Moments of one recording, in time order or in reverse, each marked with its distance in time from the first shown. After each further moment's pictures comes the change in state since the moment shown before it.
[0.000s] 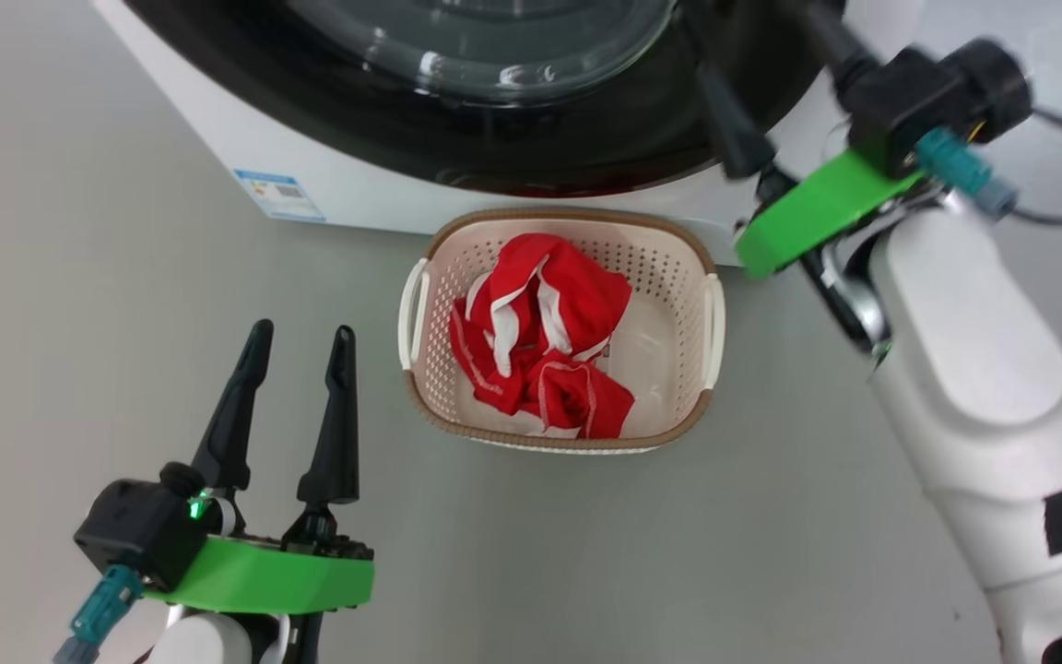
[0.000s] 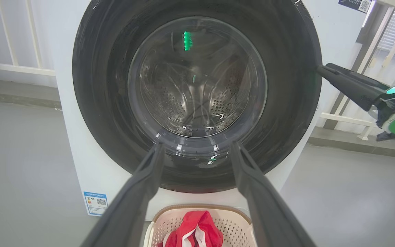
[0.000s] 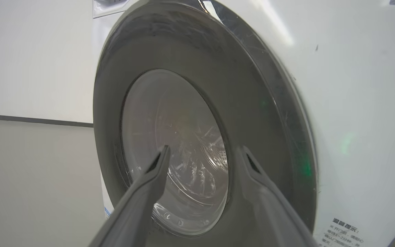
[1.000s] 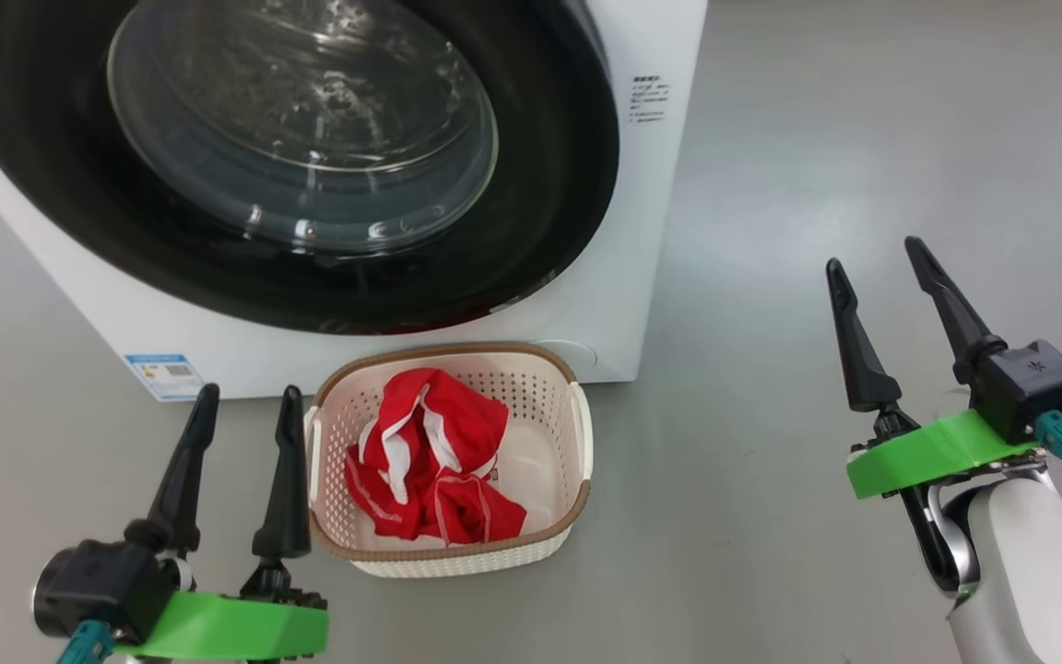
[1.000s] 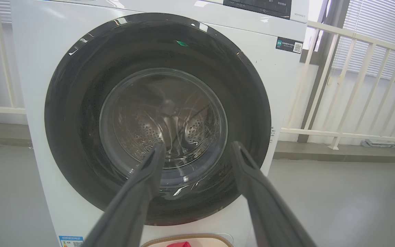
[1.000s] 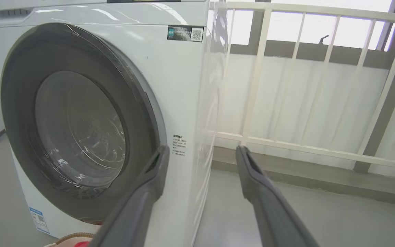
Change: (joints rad) left arm 0.105 0.001 0.102 0.004 0.083 -0.017 0.000; right arm 0.571 0.023 -0.320 -0.293 -0.064 0.000 0.000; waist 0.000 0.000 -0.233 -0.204
